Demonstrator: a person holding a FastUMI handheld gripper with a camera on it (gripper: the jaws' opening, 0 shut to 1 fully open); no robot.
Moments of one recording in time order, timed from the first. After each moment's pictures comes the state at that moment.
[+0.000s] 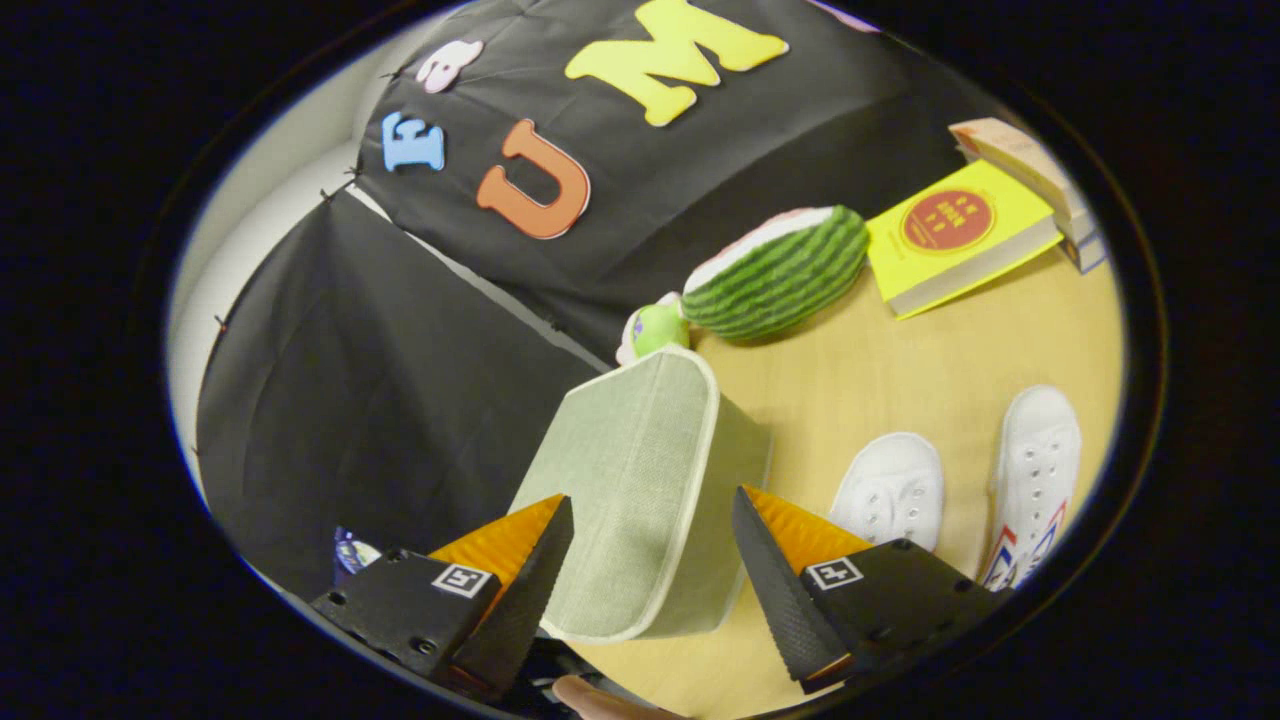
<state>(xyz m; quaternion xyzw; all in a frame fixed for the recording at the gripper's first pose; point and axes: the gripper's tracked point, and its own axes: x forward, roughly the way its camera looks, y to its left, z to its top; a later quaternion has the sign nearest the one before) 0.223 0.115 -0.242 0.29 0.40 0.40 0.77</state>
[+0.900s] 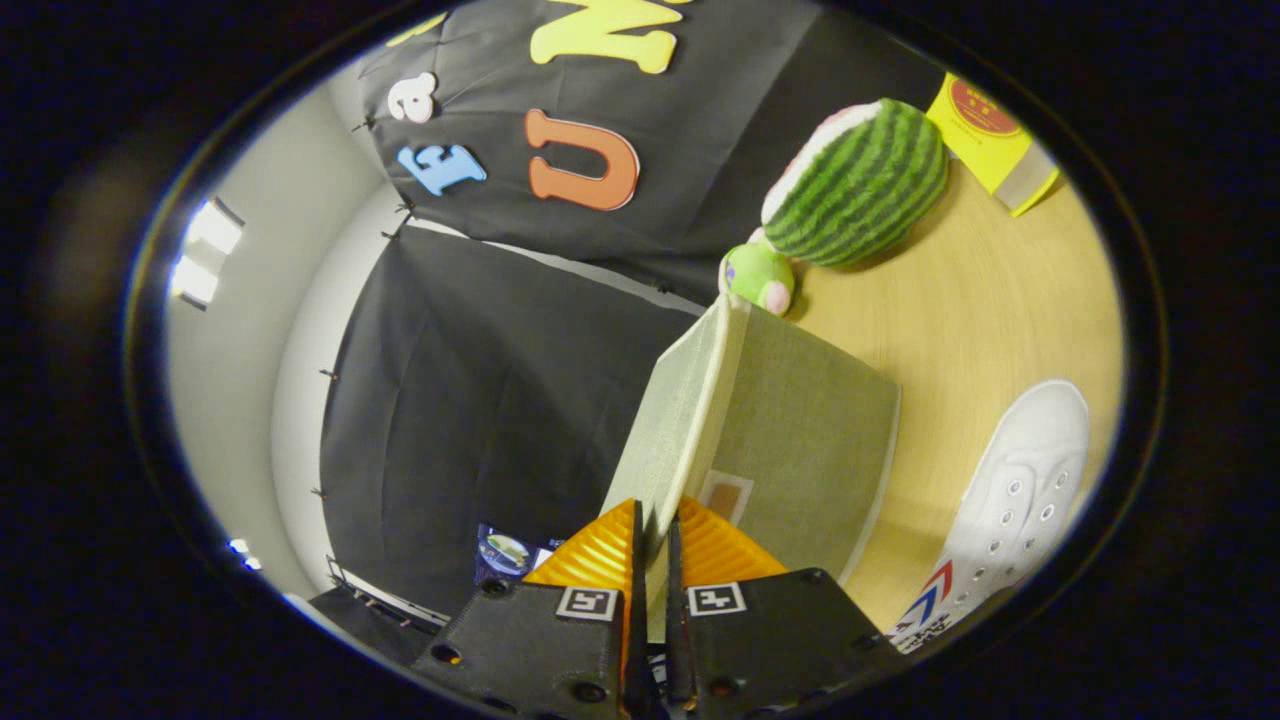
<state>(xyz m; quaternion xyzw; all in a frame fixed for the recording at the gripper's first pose) 0.207 0.140 -0.228 0.37 0.41 0.53 0.65</state>
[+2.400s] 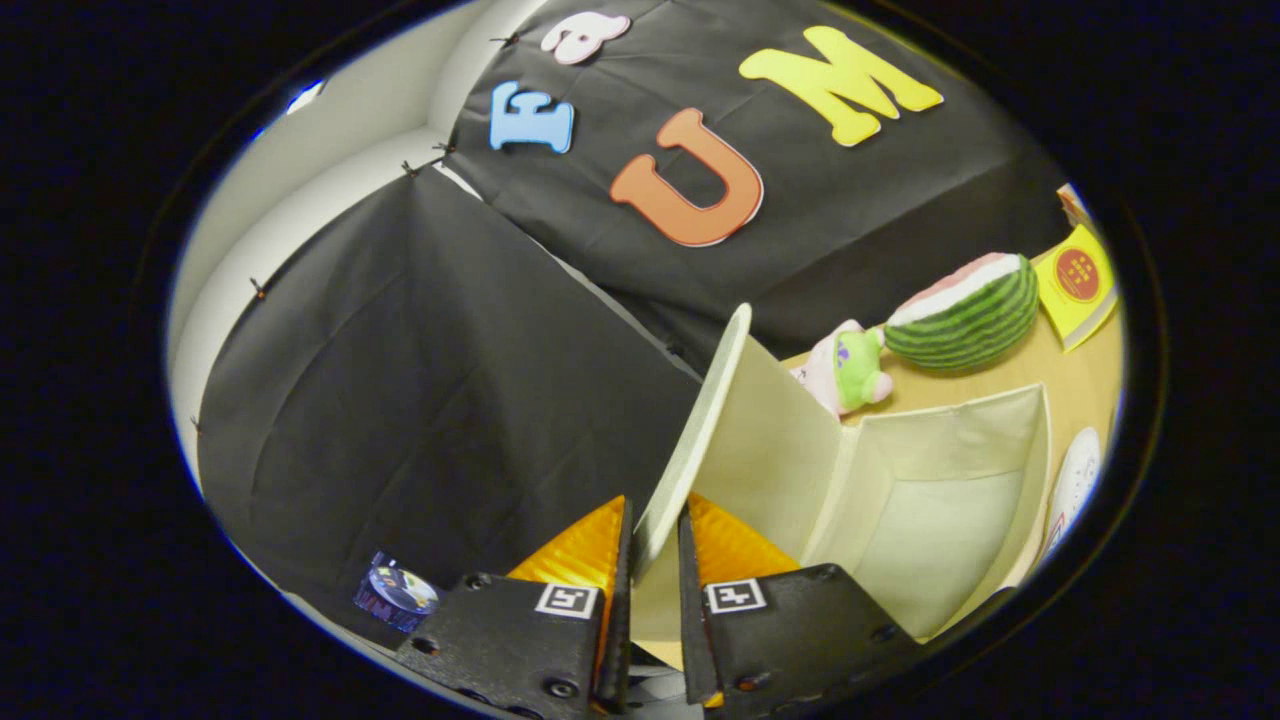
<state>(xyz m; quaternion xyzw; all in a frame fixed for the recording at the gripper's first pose) 0.125 0.352 -0.098 0.25 0.31 0.43 0.81</state>
